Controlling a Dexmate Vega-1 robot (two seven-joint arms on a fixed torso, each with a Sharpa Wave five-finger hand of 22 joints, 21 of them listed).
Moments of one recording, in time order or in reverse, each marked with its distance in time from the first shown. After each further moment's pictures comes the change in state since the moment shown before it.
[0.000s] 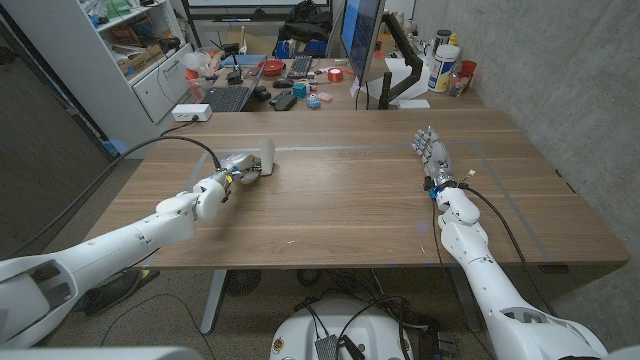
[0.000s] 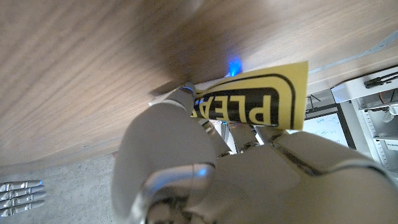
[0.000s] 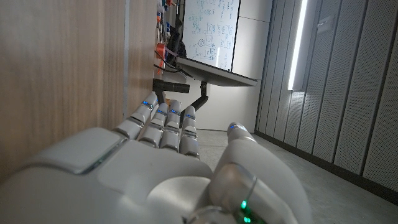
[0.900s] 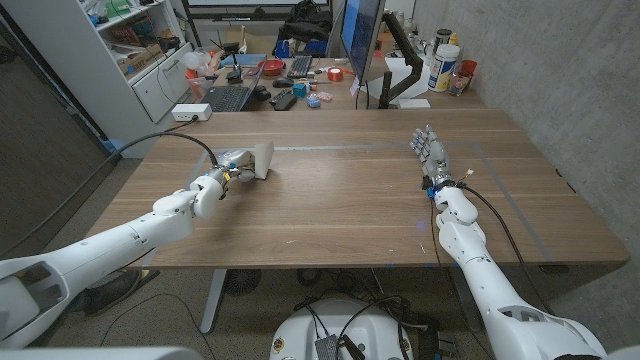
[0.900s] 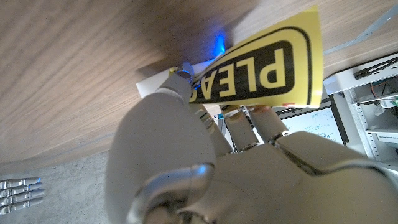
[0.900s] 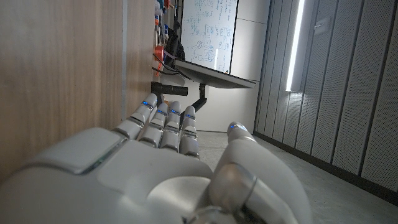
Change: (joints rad) left arm 0.018 0.026 -0.040 -0.066 0.008 0.044 0.030; left_hand -0.003 0.013 0.008 0.004 0.000 0.160 0.152 0.008 -0.002 0.220 0.099 -0.011 0.053 0.332 -0.022 0.000 0.000 0.303 -0.090 0.007 0.014; right arm 0.006 0.007 -0.006 0.010 0.001 0.011 0.006; right_hand 0.000 0.000 0.002 -0.007 0.000 0.000 0.000 0.000 0.000 0.000 0.000 0.000 0.000 0.000 0.000 0.000 0.000 0.000 0.000 -0.007 0.000
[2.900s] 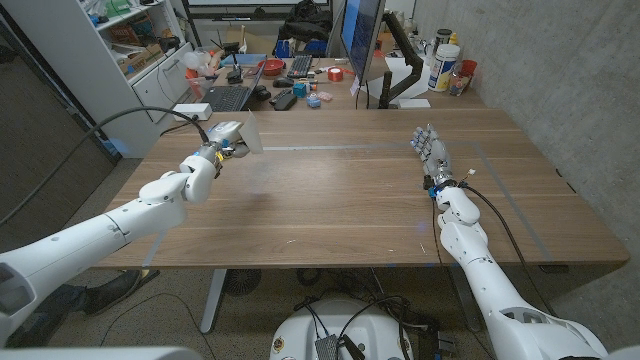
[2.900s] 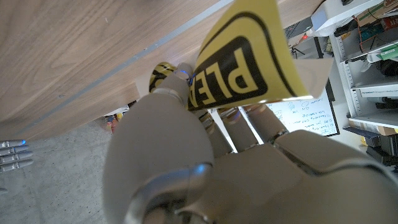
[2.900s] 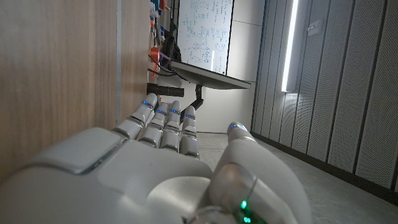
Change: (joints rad) left arm 0.061 0.091 -0.134 -0.246 0.035 0.109 0.035; left_hand -0.034 -0.011 -0.006 0.022 -0.005 0.000 0.007 -0.005 -0.005 0.000 0.008 -0.029 0.014 0.081 -0.107 0.032 0.052 -0.009 0.003 -0.002 -0.007; right arm -0.007 -0.007 0.001 -0.011 0.018 0.010 0.022; right_hand 0.000 0.000 0.000 0.000 0.000 0.000 0.000 0.000 0.000 0.011 0.000 -0.010 0.000 0.000 0.000 0.000 0.000 0.013 -0.002 -0.015 0.005
